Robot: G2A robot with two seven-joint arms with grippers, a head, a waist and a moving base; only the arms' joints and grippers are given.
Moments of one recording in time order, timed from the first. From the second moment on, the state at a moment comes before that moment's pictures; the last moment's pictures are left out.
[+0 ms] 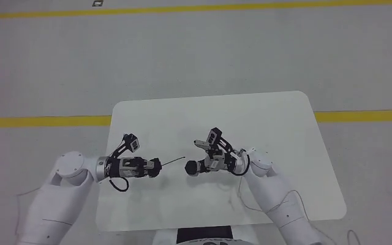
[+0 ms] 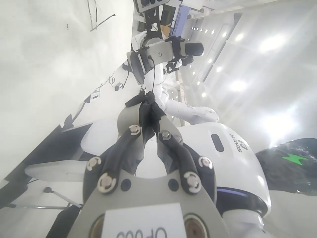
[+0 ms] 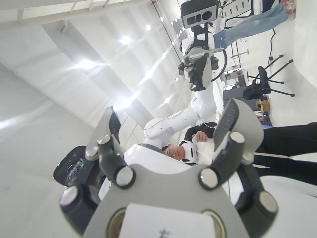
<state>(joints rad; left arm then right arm) 1.55 -0.92 -1.45 -1.59 -0.56 0.01 -1.39 -1.35 -1.43 1.17 -1.28 0.60 0.09 1.26</state>
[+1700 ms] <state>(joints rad) 1.59 -0.90 -1.44 -1.62 -0.62 -0.02 -1.39 -1.38 -1.39 1.09 -1.28 0.60 -0.10 1.22</state>
